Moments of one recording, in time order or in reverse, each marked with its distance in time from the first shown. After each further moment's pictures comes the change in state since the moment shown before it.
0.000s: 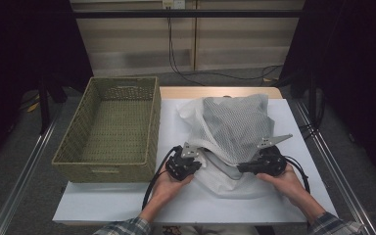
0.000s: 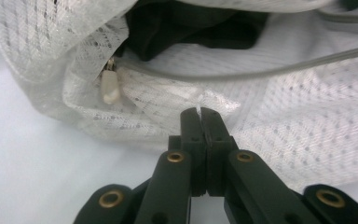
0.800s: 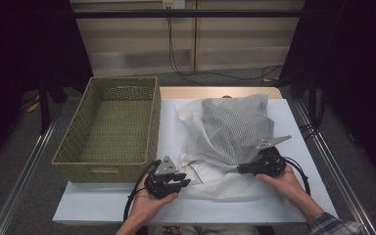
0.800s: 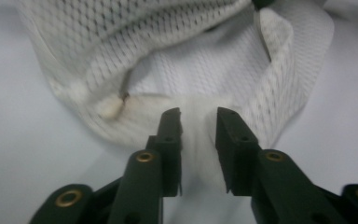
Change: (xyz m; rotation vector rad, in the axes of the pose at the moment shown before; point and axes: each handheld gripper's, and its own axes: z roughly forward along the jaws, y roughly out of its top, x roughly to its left) left arm -0.006 -0.033 -0.053 -0.097 -0.049 -0.025; right arm -0.003 -0.005 0.006 0.024 -0.013 0.024
